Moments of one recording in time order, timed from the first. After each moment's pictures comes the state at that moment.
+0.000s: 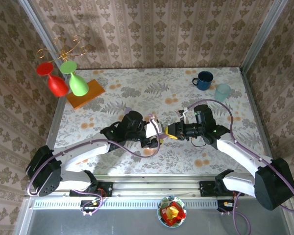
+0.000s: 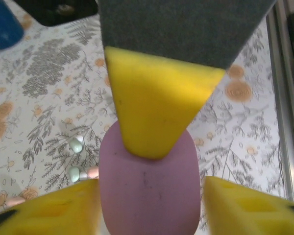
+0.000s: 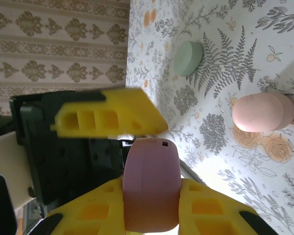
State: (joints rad) left arm -0.93 1.27 0.78 -0.09 0.37 0.36; right arm 0.41 1.15 0.65 -0.09 -0.86 0.90
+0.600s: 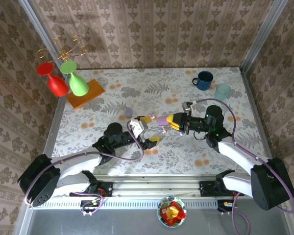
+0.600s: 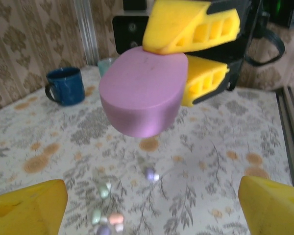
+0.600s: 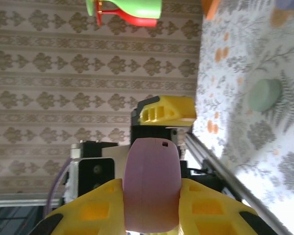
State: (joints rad) left arm -0.85 1.16 0.41 0.67 0.39 0.06; right arm 0.31 1.16 0.51 0.58 -0.98 1.41
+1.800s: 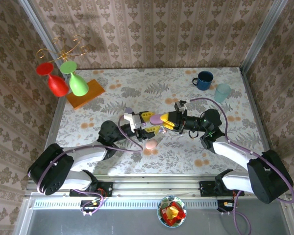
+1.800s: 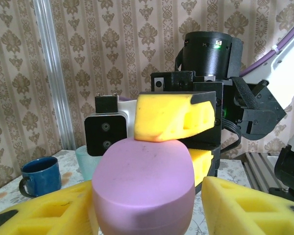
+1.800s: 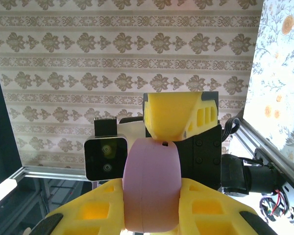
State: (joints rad) left arm -0.77 1.32 0.44 1.16 0.64 -0.09; right arm 0.42 1.23 0.51 0.92 -0.94 1.69
